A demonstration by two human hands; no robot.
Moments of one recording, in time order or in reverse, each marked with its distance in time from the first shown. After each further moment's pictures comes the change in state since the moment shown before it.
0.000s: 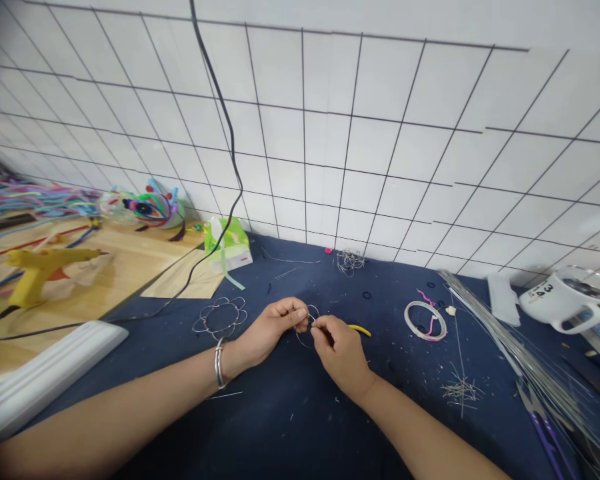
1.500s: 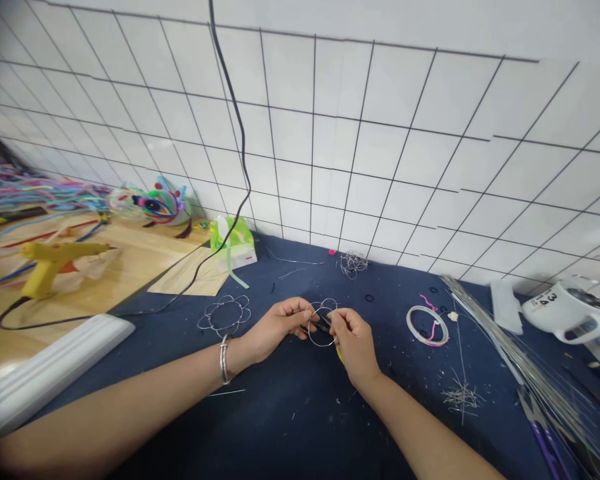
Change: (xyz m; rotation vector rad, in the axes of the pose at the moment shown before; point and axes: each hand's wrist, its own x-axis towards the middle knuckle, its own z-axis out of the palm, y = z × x) left_hand 0.001 0.000 -0.004 -0.020 -0.055 -0.123; right_hand 0.008 0.011 0.001 0.501 0.103 0.385
